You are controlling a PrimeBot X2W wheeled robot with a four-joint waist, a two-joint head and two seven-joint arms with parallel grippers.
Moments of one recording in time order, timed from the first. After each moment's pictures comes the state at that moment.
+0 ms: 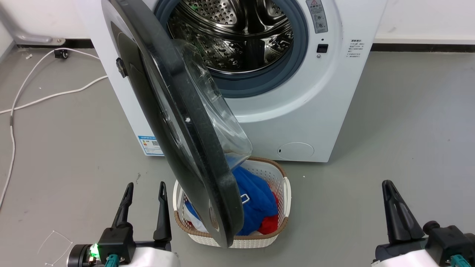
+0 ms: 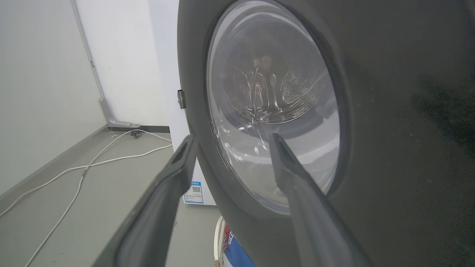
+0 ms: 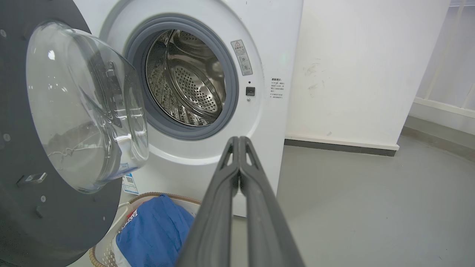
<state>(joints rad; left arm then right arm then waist) 0.06 0.05 -0.08 0.02 -0.07 0.08 -0.26 0.11 -0.05 0.00 -0.04 0.02 0.13 -0.26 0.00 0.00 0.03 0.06</state>
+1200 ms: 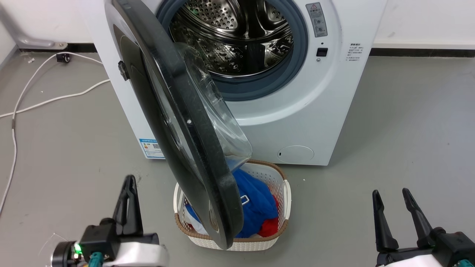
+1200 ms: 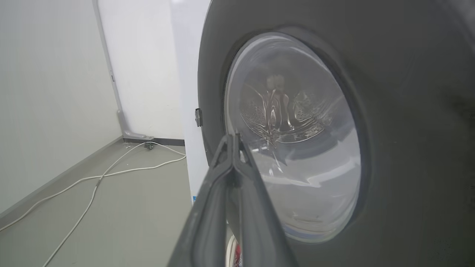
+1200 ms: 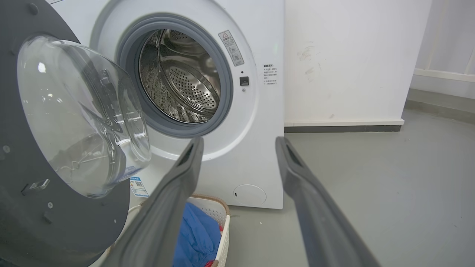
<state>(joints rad) 0.06 0.05 -0.04 -0.01 -0.08 0.09 -0.26 0.13 -0.05 -0.01 0.00 0.14 0.13 -0.26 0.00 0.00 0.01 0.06</state>
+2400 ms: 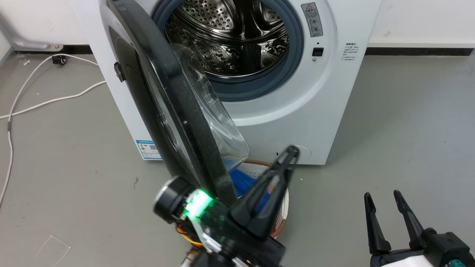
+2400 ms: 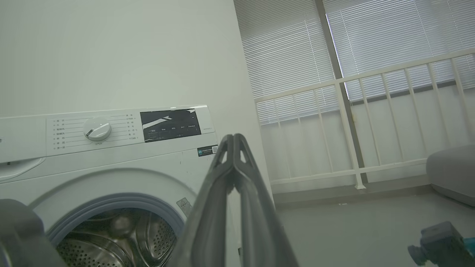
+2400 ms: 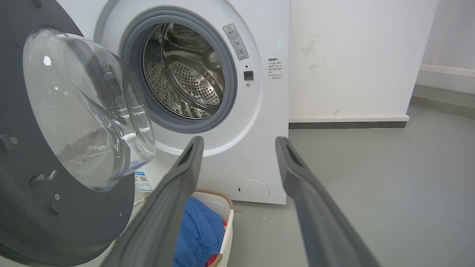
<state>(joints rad) -0.13 0.05 -0.55 -0.40 0.03 -0.04 -0.26 0.13 -0.05 0.02 0.02 0.14 0.13 -0.26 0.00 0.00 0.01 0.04</state>
